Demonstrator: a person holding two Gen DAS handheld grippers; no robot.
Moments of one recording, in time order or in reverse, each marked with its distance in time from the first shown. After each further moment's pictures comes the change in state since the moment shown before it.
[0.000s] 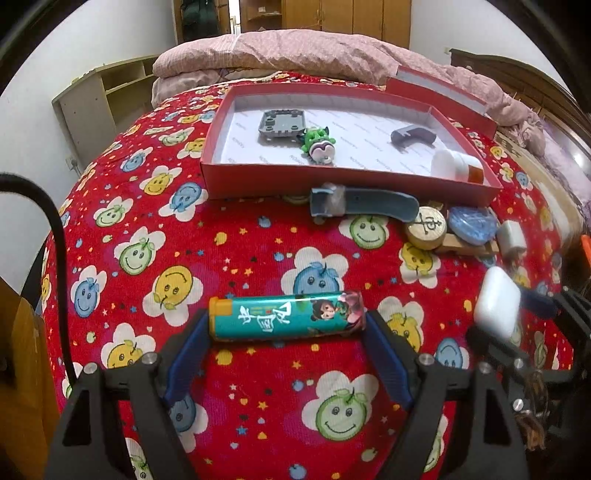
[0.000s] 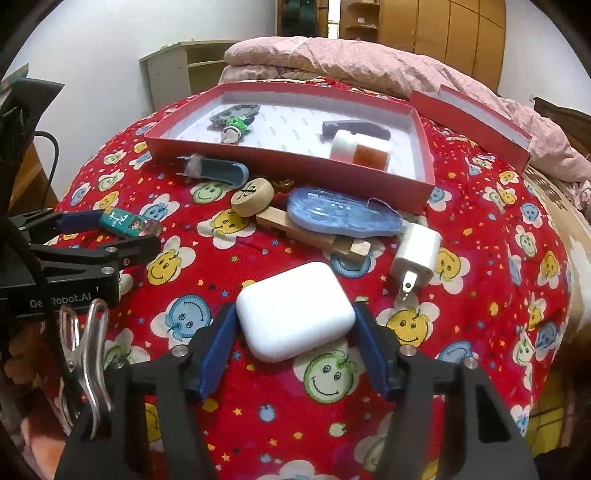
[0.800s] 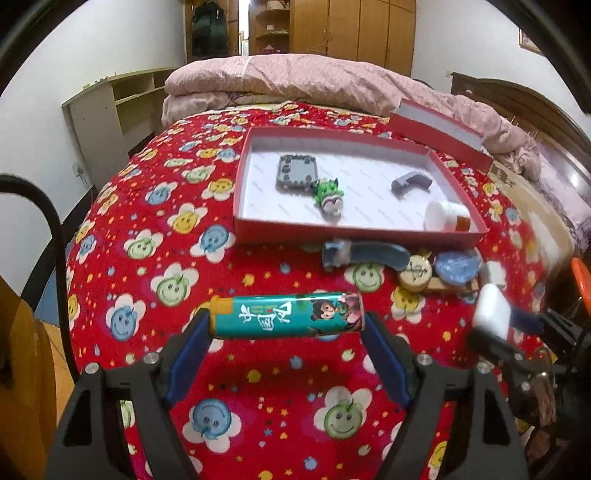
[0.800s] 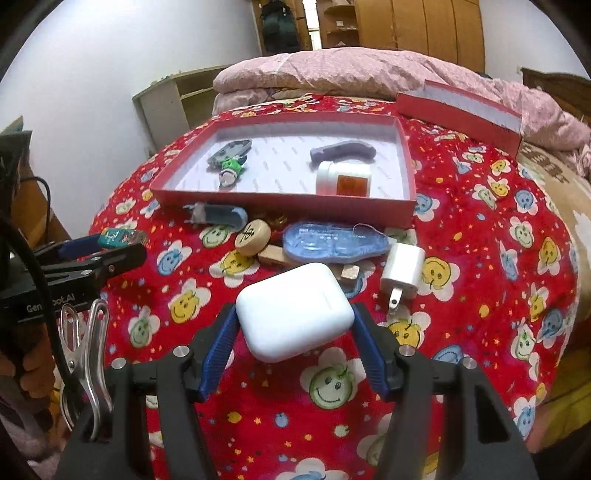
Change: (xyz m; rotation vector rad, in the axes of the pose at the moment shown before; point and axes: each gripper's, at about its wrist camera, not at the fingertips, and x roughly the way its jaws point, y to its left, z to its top) left arm -0.037 0.017 0.024 -0.029 -0.084 -0.027; right arm -0.020 -0.021 0.015 0.142 -0.049 0.094
